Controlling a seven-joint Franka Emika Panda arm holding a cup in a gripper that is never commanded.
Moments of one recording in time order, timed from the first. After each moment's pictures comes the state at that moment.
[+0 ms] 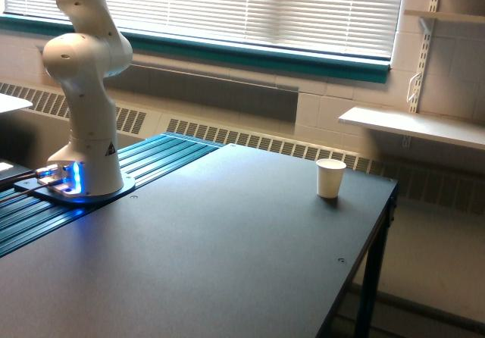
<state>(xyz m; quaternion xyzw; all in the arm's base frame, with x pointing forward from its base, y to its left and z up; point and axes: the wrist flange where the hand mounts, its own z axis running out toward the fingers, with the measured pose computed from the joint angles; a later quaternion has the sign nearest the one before) 0.530 0.166 0.656 -0.86 0.11 -0.45 0.20</state>
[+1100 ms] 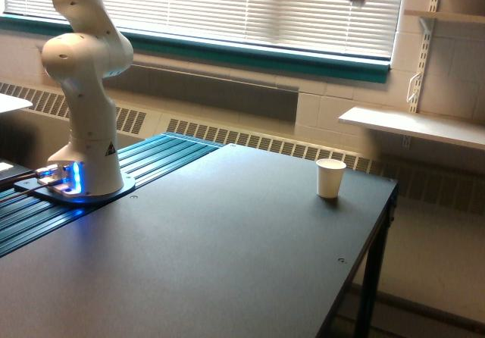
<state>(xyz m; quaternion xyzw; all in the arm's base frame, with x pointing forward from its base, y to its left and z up) 0.512 0.169 0.622 -0.88 0.27 -0.32 0.24</state>
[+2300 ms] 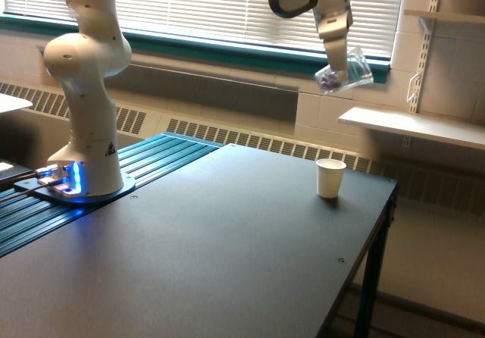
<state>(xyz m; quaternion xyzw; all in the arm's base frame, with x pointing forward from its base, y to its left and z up) 0.504 0.286 0.427 -0.95 0.25 -0.06 0.19</state>
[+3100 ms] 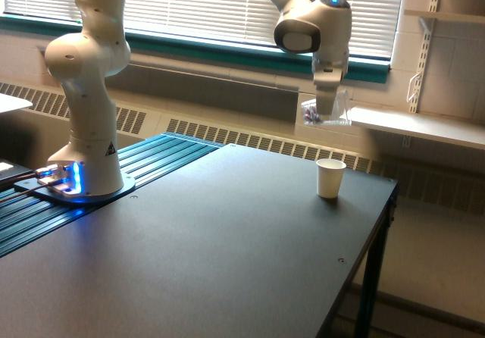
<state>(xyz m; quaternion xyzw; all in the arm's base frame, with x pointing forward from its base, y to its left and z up) 0.506 0.295 0.326 -0.94 0.27 0.07 0.17</state>
